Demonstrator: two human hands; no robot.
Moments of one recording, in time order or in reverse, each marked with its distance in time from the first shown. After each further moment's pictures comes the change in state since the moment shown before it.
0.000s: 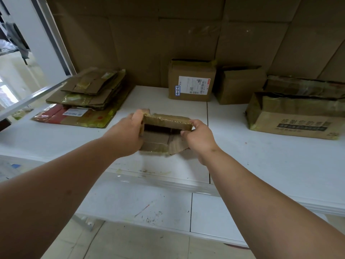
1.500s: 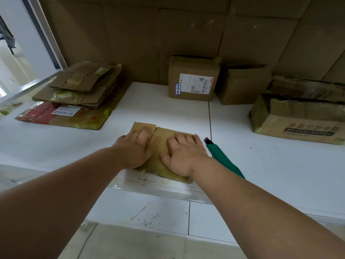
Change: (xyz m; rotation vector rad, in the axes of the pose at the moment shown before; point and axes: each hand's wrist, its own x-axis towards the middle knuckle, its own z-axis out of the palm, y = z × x) left_hand 0.023 -0.032 0.057 0.173 -0.253 0.113; right_hand 0.016 0.020 0.035 -1.161 -0.365 -0.318
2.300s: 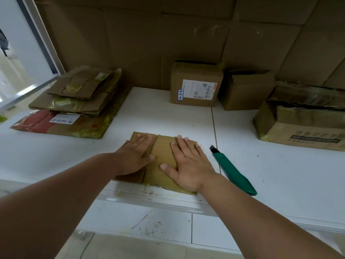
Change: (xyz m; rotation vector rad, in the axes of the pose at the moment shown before) left_hand 0.020 -0.028 0.000 -0.066 -0.220 0.030; right_hand 0.008 0.003 0.019 0.124 0.046 0.004
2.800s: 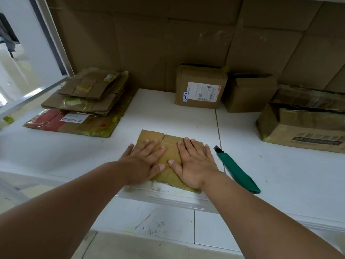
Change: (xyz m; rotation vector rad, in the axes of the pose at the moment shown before) left_hand -0.025 0.006 0.017 0.198 -0.008 0.016; right_hand 0.000 -0.006 0.002 -0.058 -0.047 0.099
